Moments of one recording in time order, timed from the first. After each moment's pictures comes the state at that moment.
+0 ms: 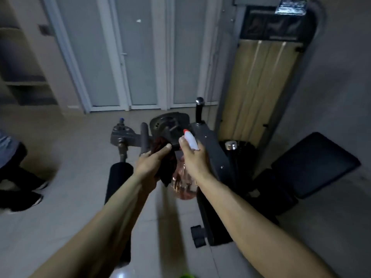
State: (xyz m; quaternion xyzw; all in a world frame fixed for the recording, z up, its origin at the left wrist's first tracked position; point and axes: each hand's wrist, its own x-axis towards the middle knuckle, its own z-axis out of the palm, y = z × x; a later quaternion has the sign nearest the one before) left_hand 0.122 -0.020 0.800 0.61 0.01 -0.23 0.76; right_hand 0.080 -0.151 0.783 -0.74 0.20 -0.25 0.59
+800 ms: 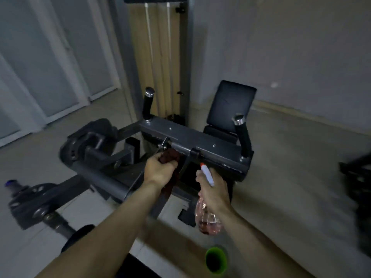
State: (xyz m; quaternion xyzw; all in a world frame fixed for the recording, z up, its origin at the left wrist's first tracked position) left_hand 0.316 -0.072 0.722 0.72 -0.30 -0.41 0.47; right_hand 0.145 -0.069 0.667 -0.57 0.59 -0.38 0.43
